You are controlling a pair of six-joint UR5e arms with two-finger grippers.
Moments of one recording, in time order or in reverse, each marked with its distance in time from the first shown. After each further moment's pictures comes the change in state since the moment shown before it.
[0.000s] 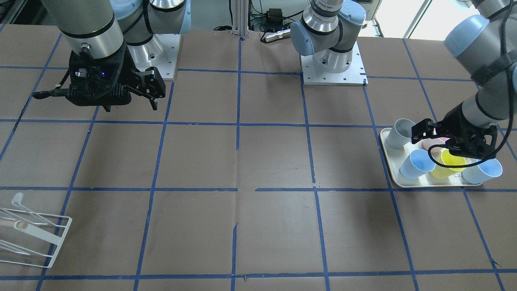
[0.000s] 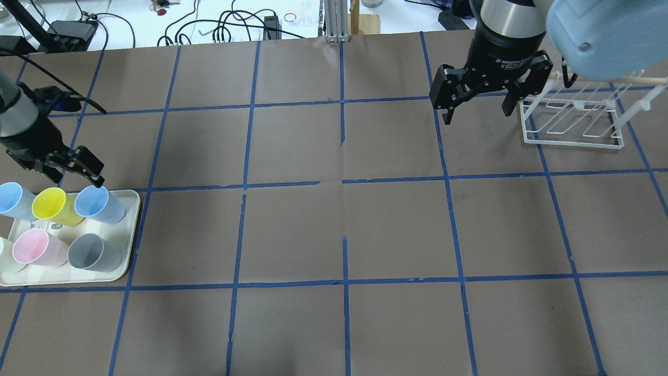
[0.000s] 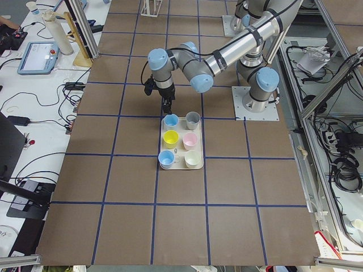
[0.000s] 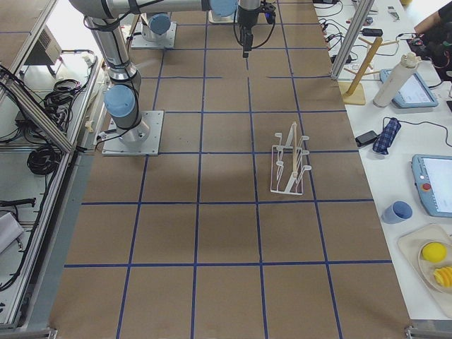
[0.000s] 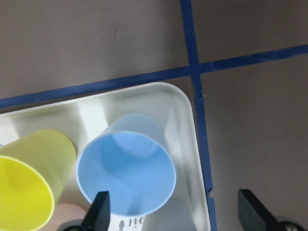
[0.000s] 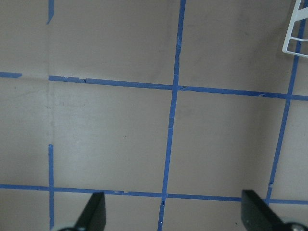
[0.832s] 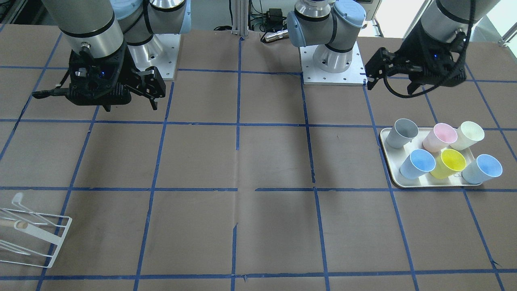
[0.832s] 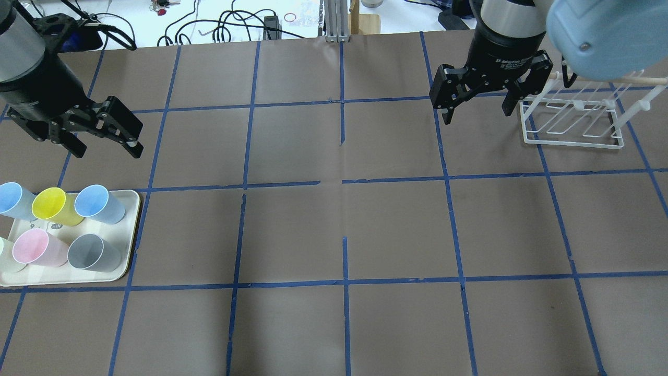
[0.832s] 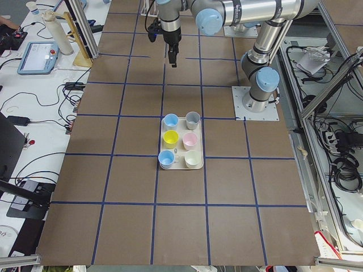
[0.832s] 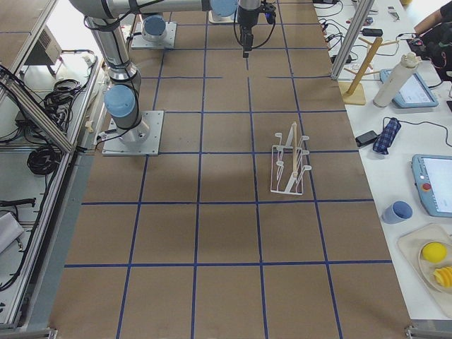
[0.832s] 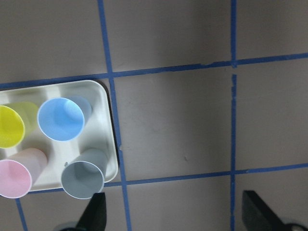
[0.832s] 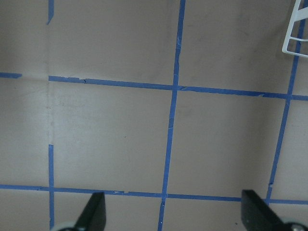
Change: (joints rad) left arm -0.300 0.248 0.116 -0.329 -0.096 -0.341; right arm 0.000 0.000 -0.001 0.000 0.000 -0.001
